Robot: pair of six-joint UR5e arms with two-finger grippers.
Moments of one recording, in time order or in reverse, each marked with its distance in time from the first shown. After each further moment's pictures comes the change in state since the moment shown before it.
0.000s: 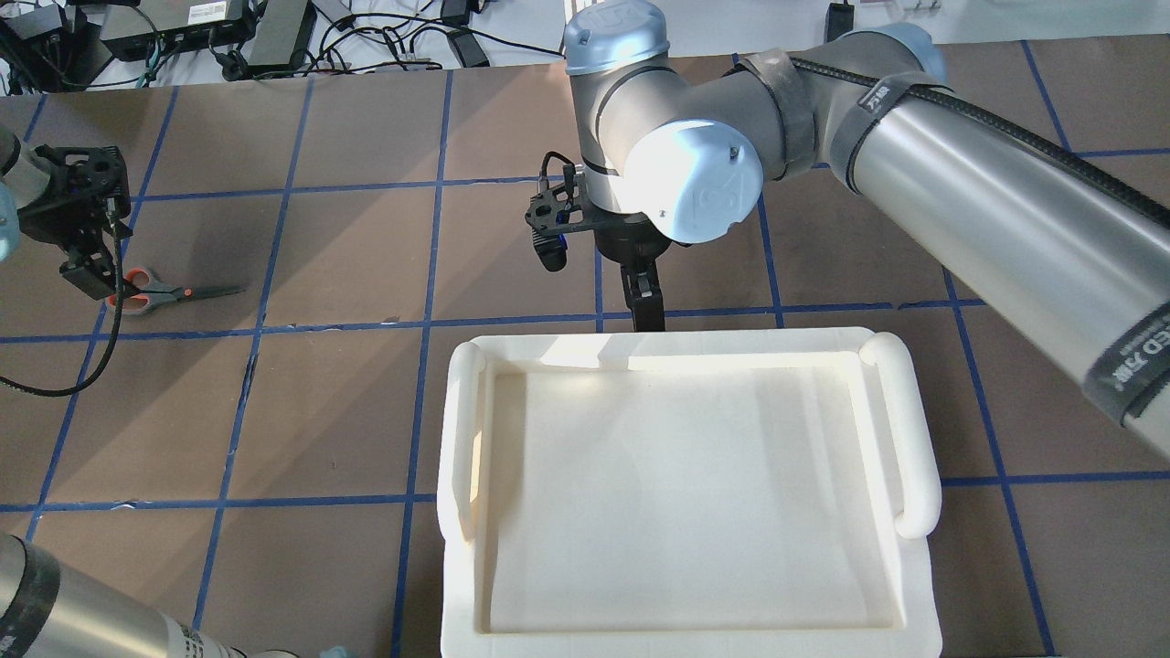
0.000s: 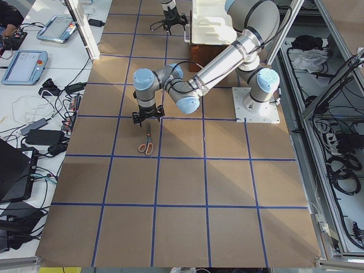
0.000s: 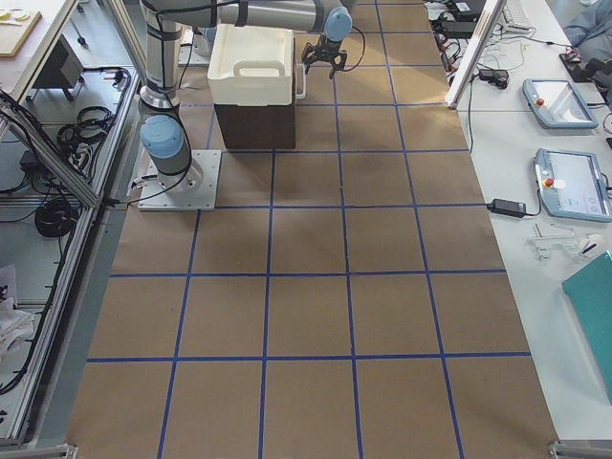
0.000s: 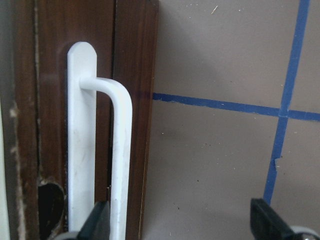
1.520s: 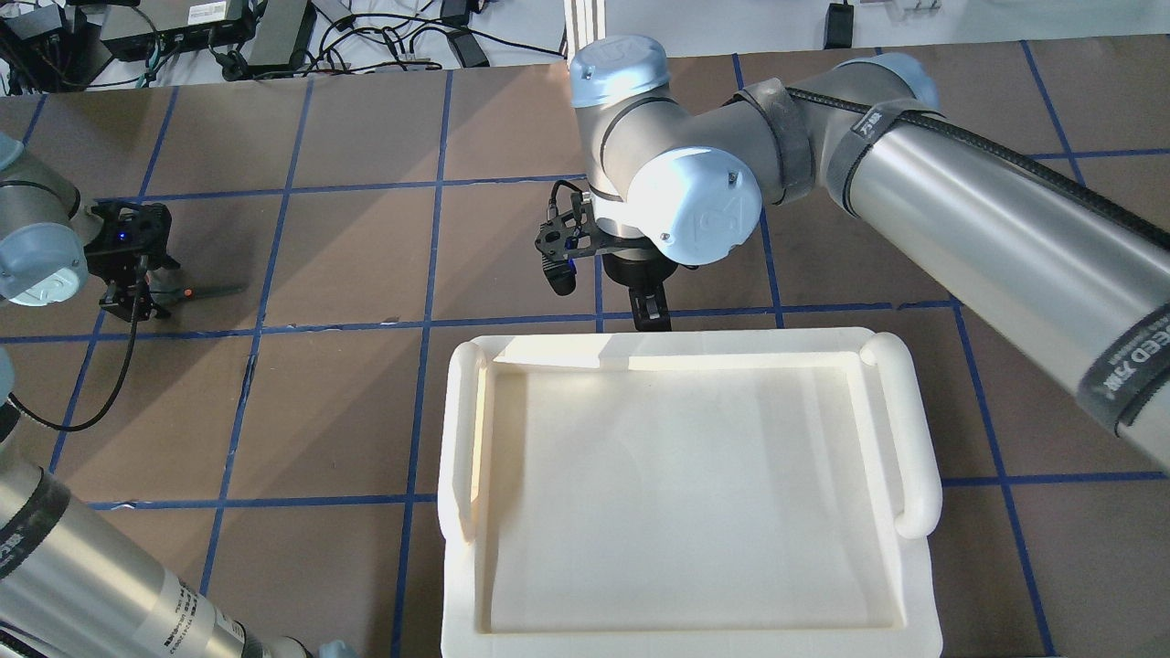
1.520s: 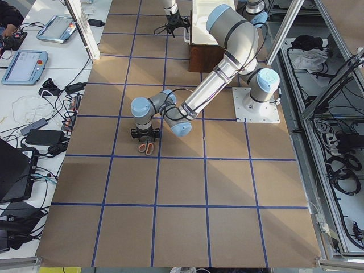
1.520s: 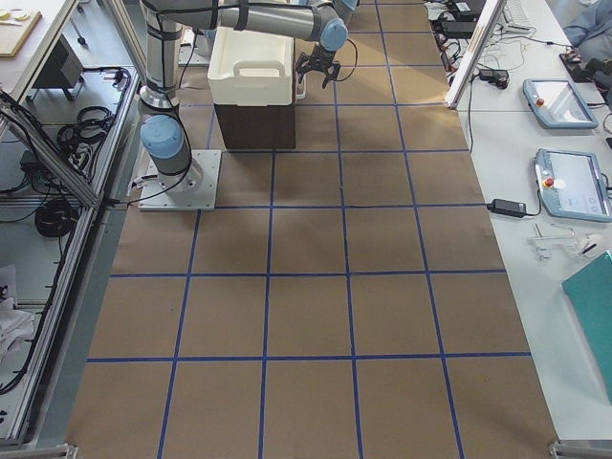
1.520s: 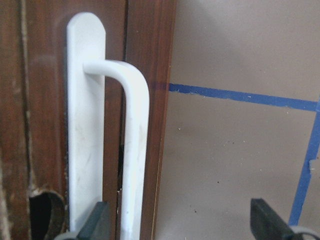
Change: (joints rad) left arm 0.021 -0.195 0.013 0.155 -0.046 0.281; right arm -0.003 0.004 0.052 -0.012 -0.006 0.001
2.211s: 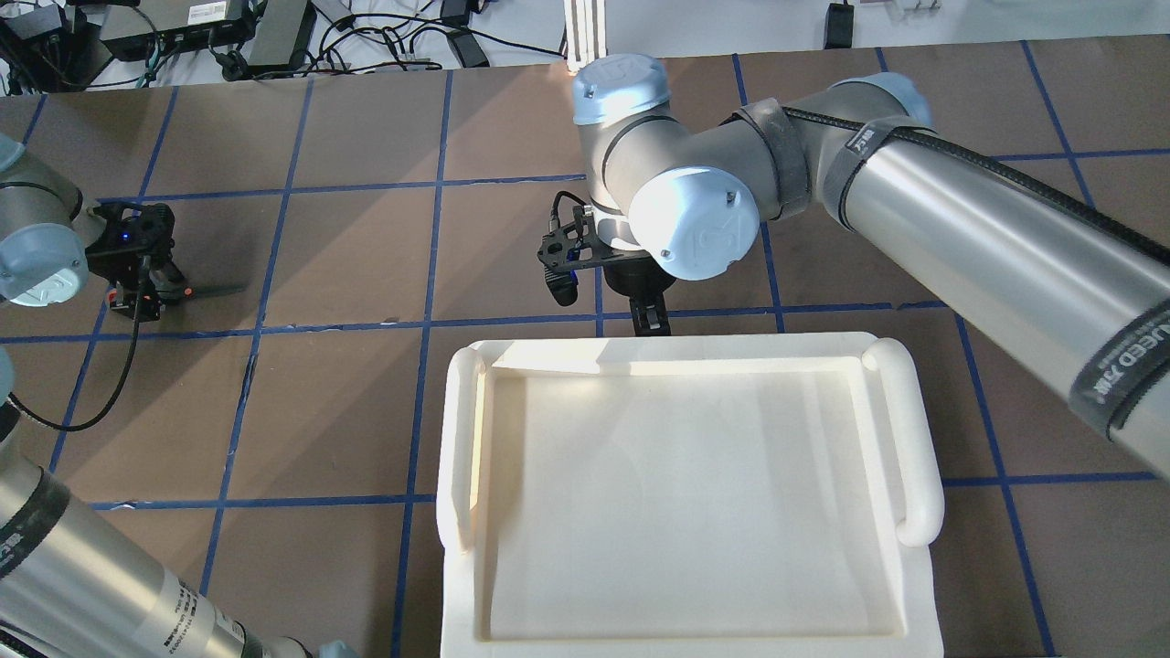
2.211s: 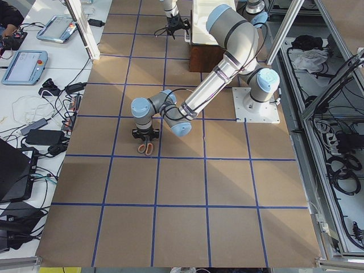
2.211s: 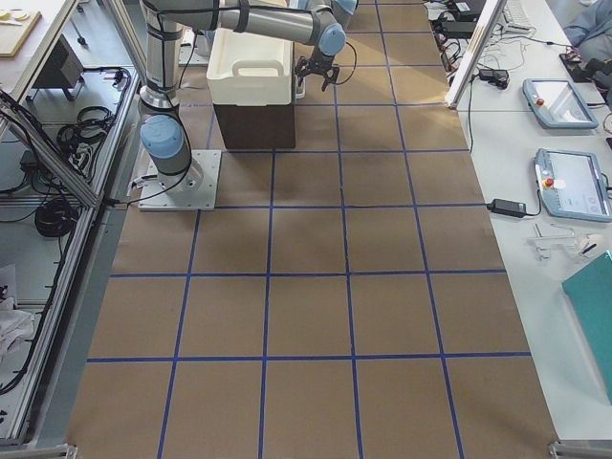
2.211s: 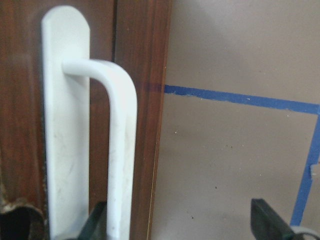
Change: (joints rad) left arm -0.002 0.003 0.002 -0.010 0.004 0.007; right arm 0.000 0.002 0.023 -0.041 0.002 0.000
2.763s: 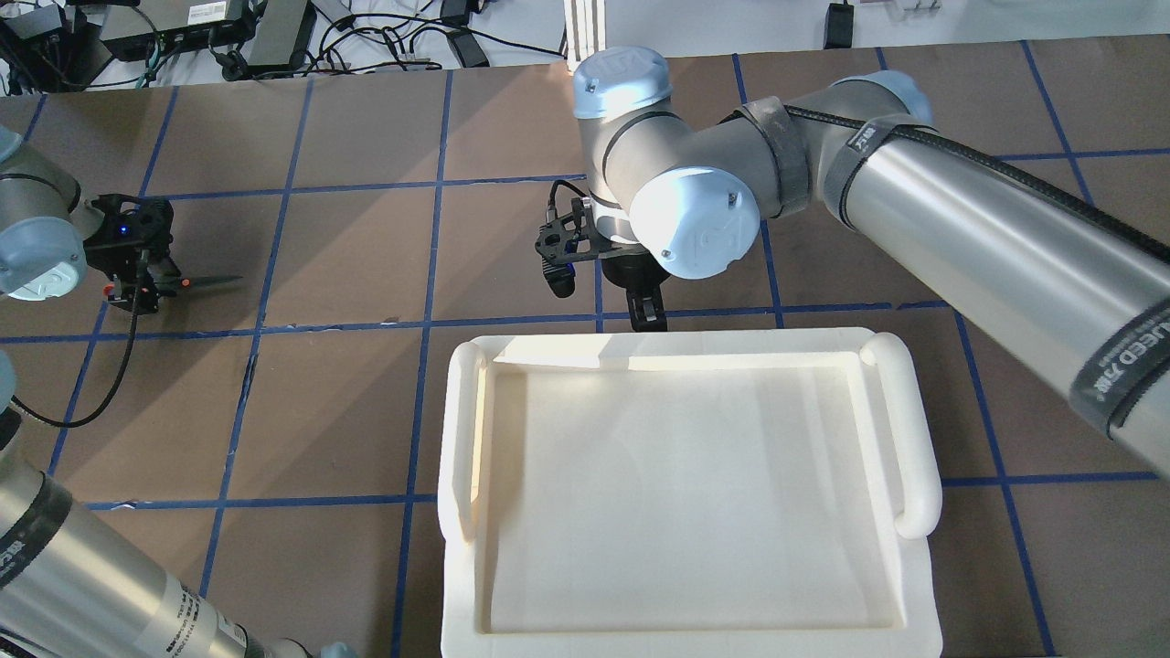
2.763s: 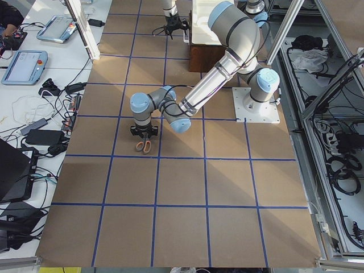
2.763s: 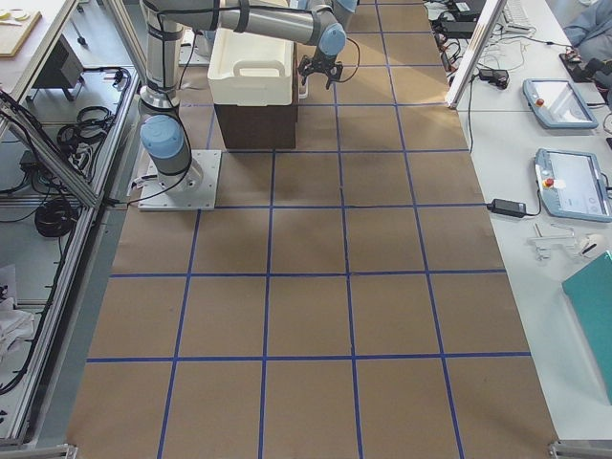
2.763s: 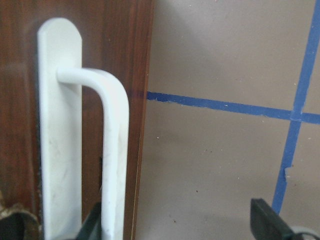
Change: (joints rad) left arm -0.021 0.045 0.005 -0.021 -0.003 0.000; right arm -0.002 0.003 -0.003 -0.053 0.009 -0.004
